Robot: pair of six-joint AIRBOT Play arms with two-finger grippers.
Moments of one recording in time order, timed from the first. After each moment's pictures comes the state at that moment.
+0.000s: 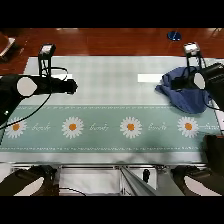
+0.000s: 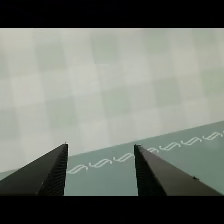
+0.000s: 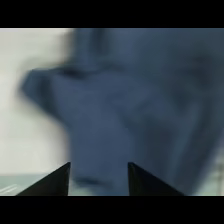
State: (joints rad) left arm -0.28 -1.10 0.99 1.42 -0.78 -1.60; right arm 0.15 -1.19 1.09 -2.03 0.99 1.87
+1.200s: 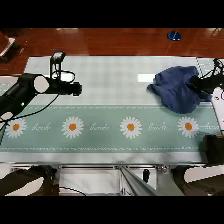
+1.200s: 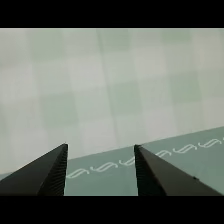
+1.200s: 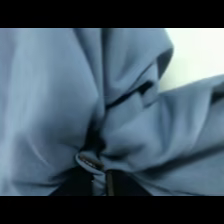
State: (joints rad) left arm -0.28 -1.23 1.01 1.40 -0.80 -1.59; right arm -0.42 -1.69 1.38 -1.20 0.97 1.43
